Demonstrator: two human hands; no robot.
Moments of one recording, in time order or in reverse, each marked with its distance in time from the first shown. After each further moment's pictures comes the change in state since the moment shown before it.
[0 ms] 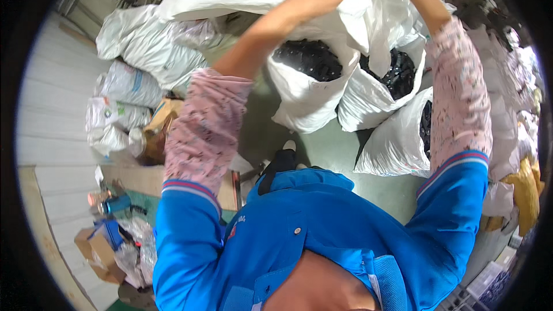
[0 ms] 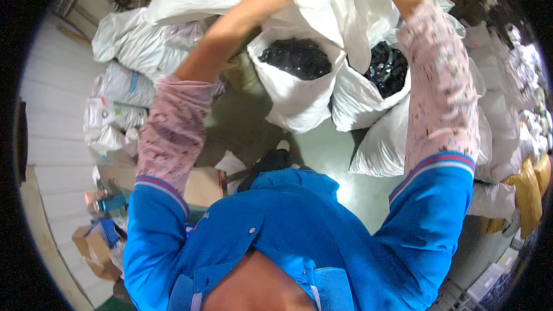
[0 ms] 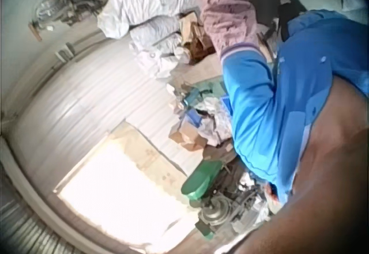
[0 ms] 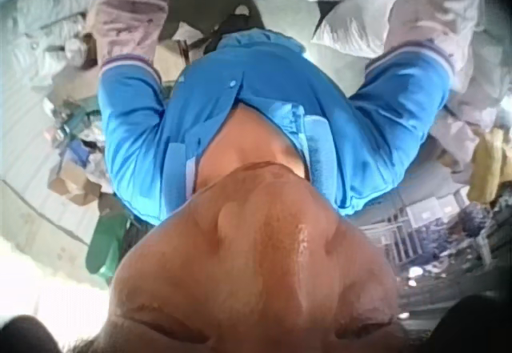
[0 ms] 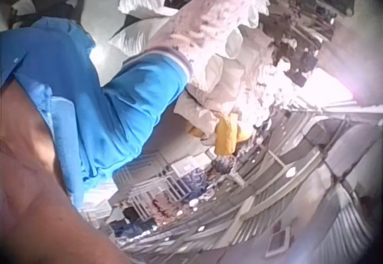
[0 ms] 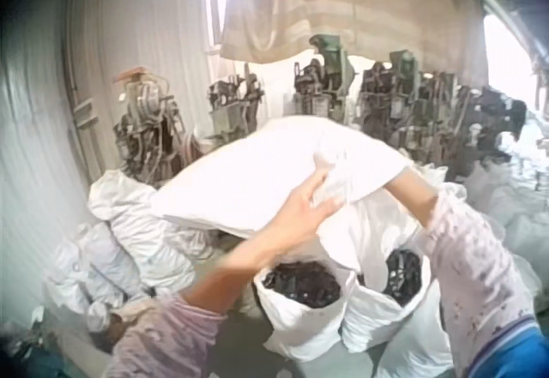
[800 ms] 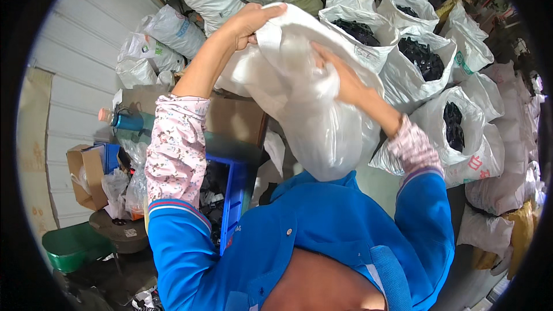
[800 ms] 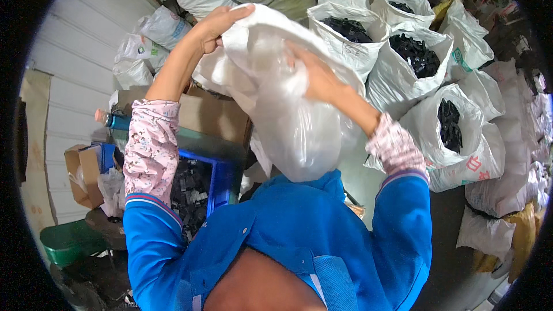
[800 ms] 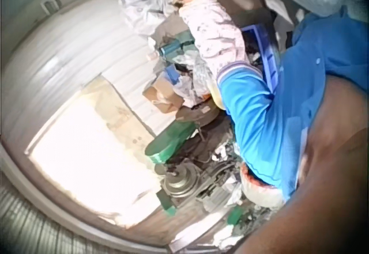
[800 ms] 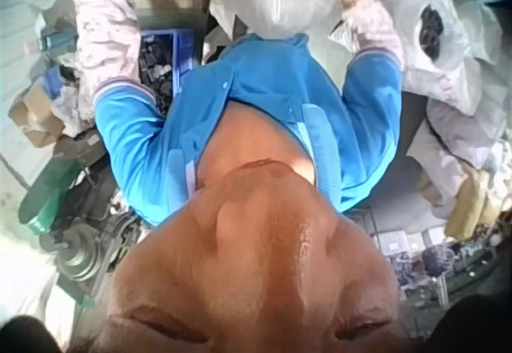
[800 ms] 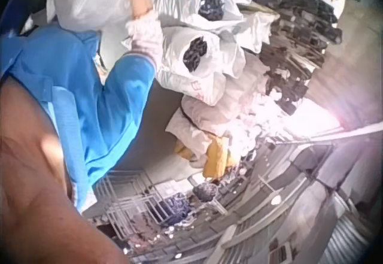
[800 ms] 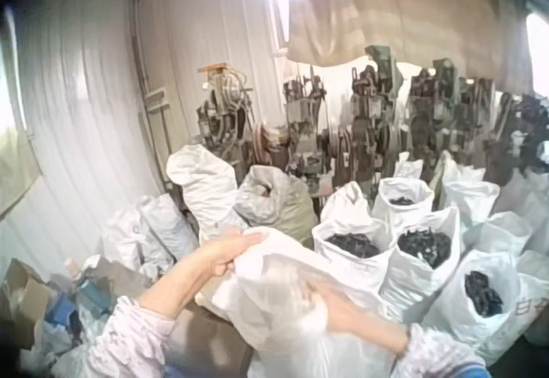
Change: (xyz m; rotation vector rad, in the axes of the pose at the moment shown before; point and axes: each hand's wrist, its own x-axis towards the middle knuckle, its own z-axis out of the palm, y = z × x) left_hand -0.287 0.208 -0.067 0.191 0.469 -1.150; right_hand -0.234 -0.336 0.002 0.877 -0.169 -0.414
